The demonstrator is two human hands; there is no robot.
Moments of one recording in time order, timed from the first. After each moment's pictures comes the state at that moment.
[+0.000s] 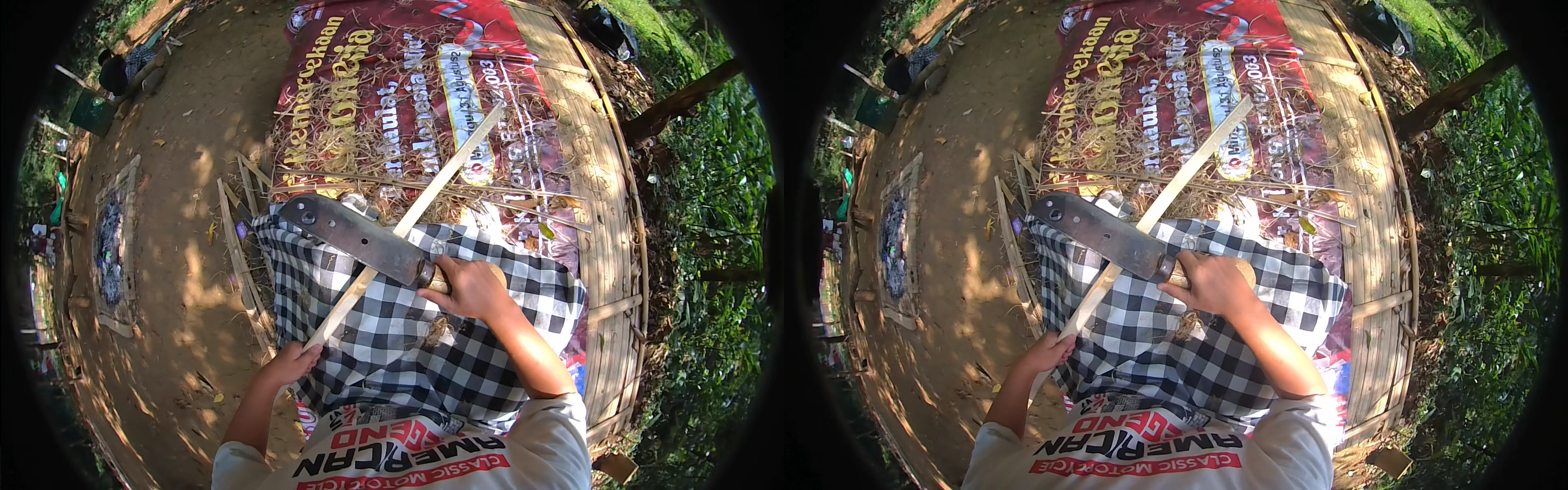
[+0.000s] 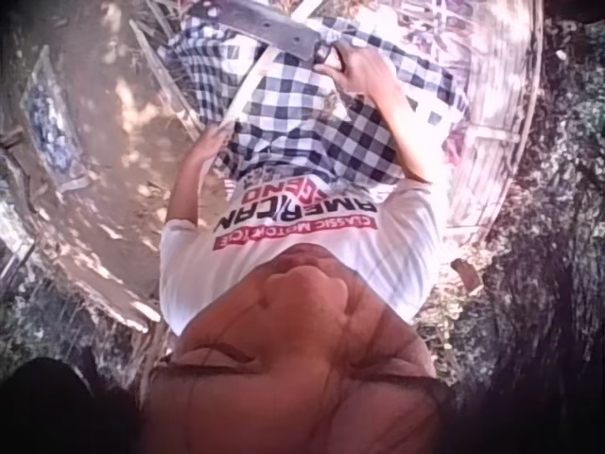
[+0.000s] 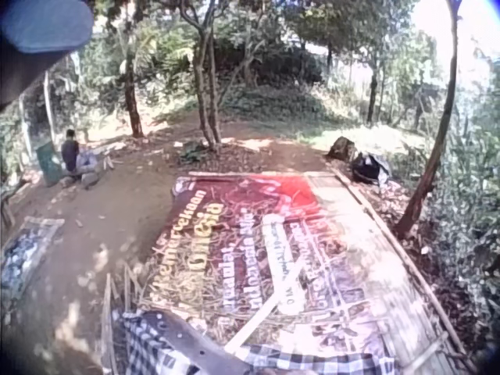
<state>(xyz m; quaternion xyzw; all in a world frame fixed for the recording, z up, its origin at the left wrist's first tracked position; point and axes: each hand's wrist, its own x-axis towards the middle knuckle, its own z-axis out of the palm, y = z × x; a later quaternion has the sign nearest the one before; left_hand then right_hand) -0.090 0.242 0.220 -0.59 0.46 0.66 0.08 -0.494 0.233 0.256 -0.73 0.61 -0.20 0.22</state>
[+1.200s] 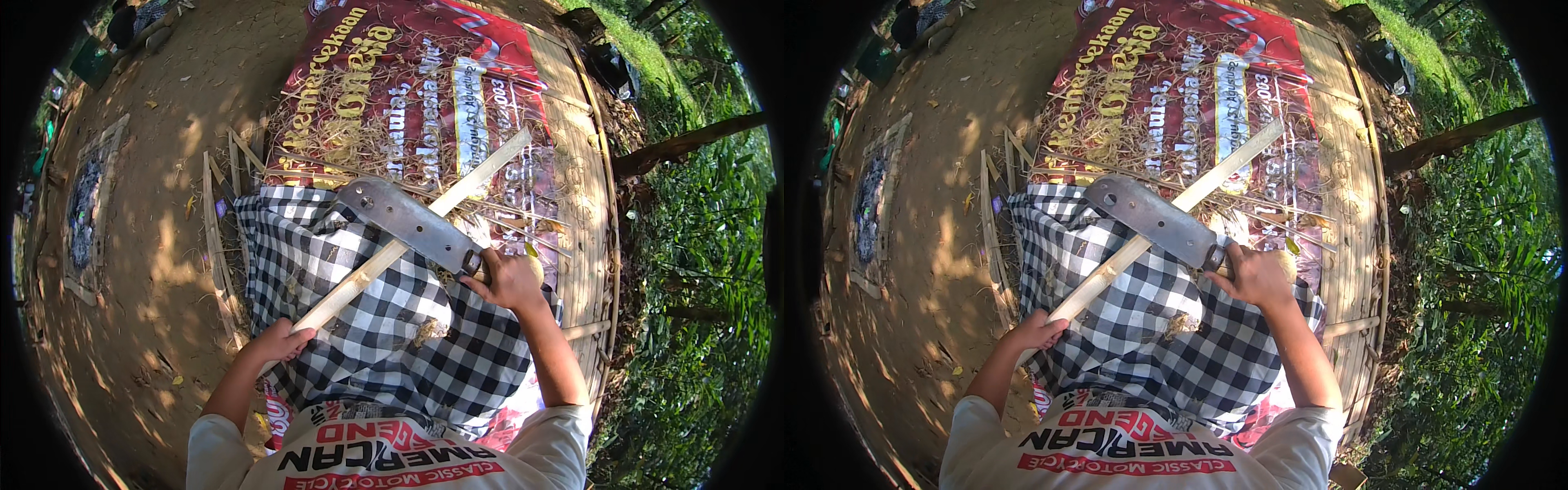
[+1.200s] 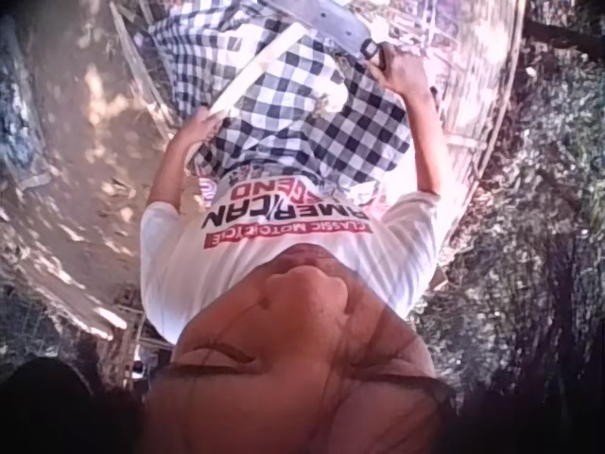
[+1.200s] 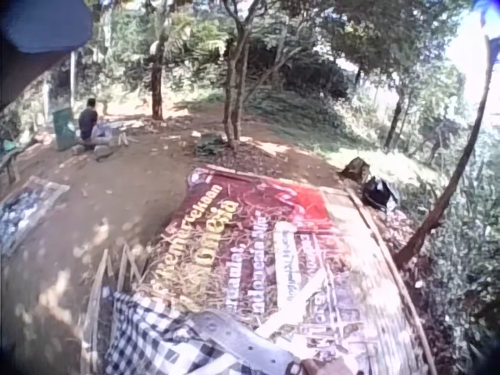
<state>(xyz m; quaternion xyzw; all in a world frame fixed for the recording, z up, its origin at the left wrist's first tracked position) -0.098 0.217 0.212 -0.55 0.46 0.69 0.09 -0.553 0.227 0.269 -0.77 0.63 -0.04 0.09</state>
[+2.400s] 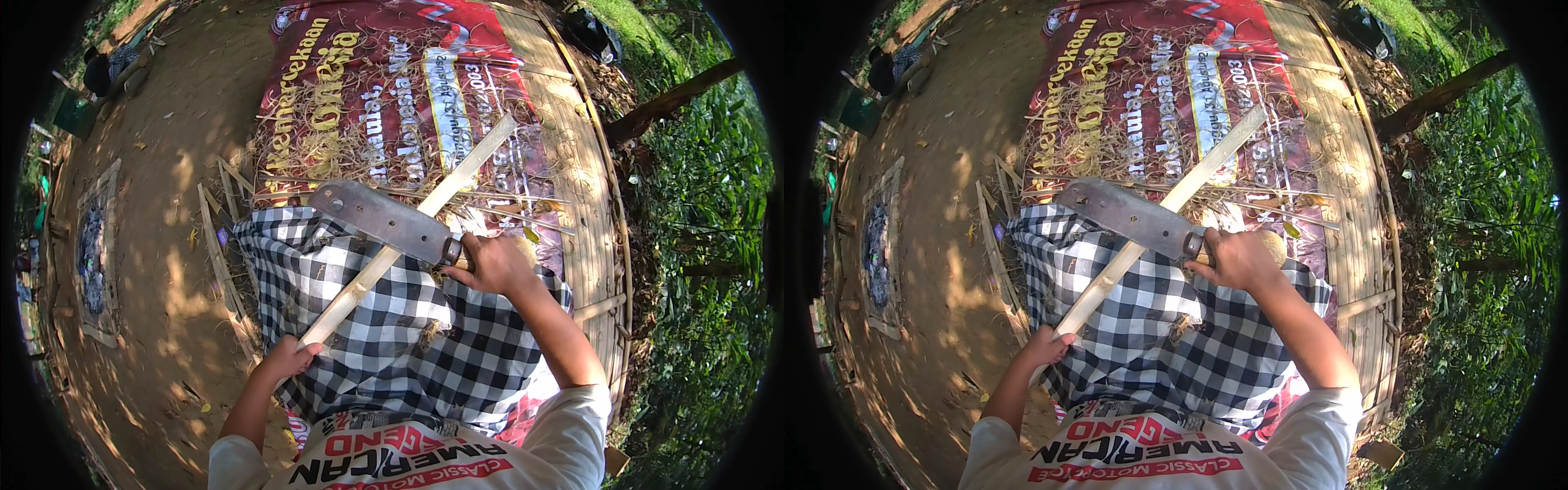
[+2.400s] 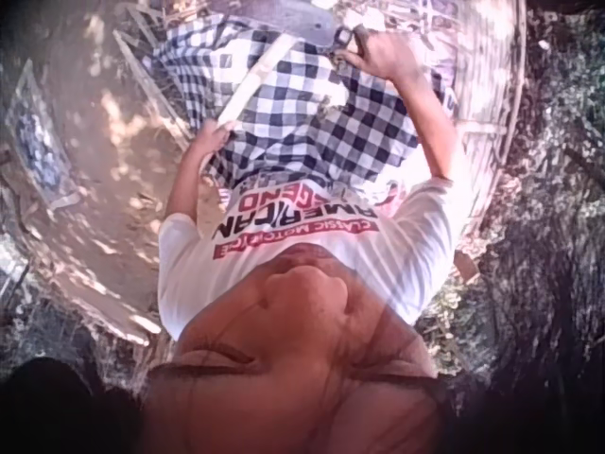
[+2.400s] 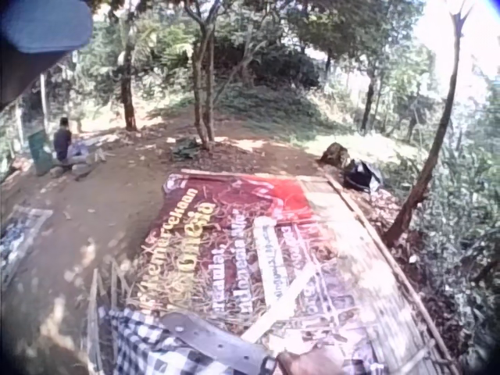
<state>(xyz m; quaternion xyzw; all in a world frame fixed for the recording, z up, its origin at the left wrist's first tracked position) -0.109 0.216 0.209 -0.58 0.49 0.65 0.08 -0.548 0.208 0.276 -0.77 0.63 -0.08 0.11</state>
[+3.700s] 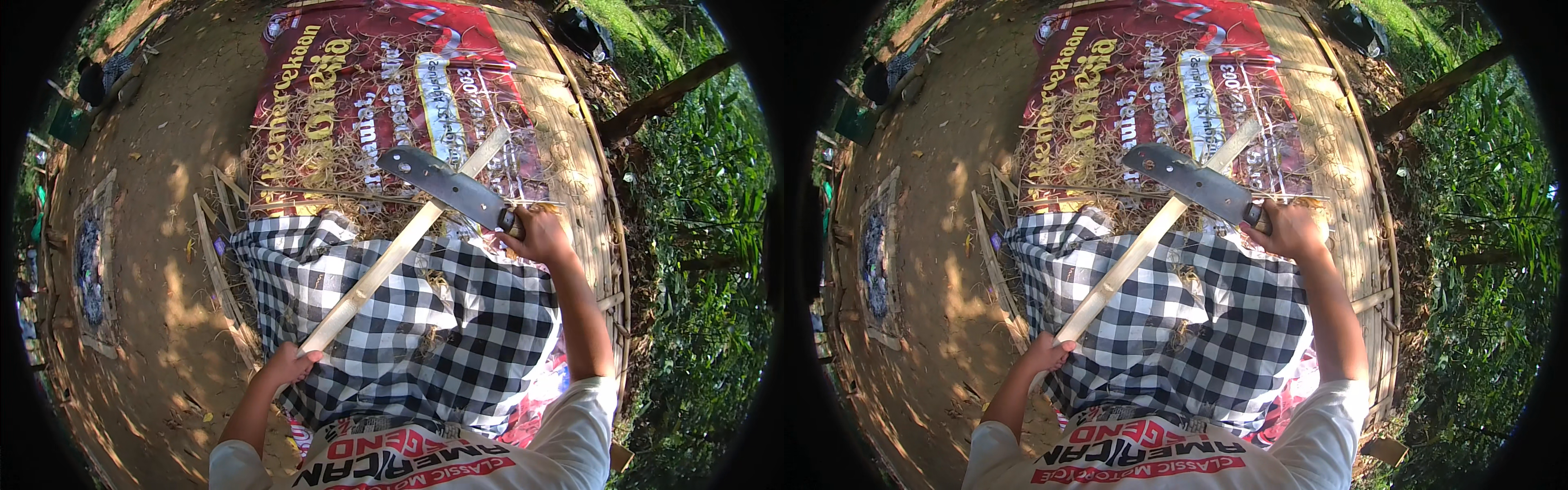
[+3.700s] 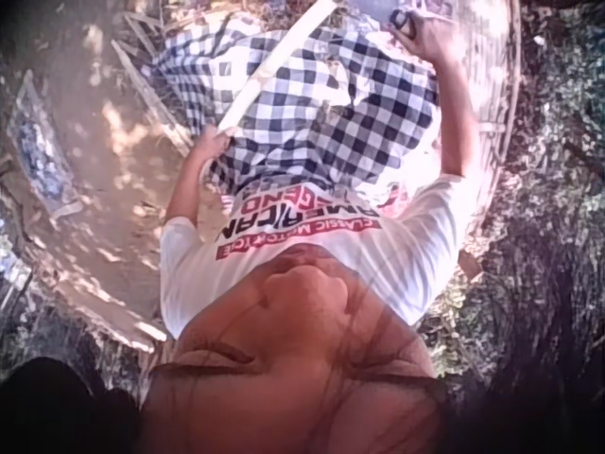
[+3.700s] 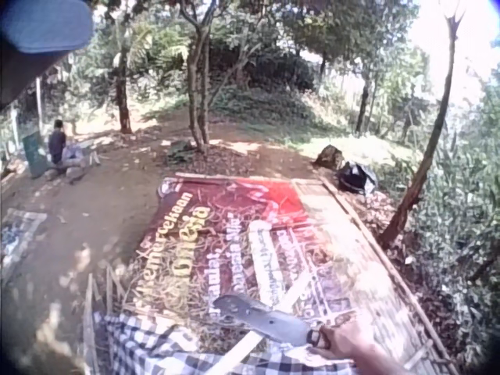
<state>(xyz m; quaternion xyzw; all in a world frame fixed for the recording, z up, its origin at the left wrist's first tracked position) -0.114 0.208 0.214 -0.59 0.49 0.64 0.10 -0.645 0.202 0.271 -0.67 0.73 -0.01 0.08</state>
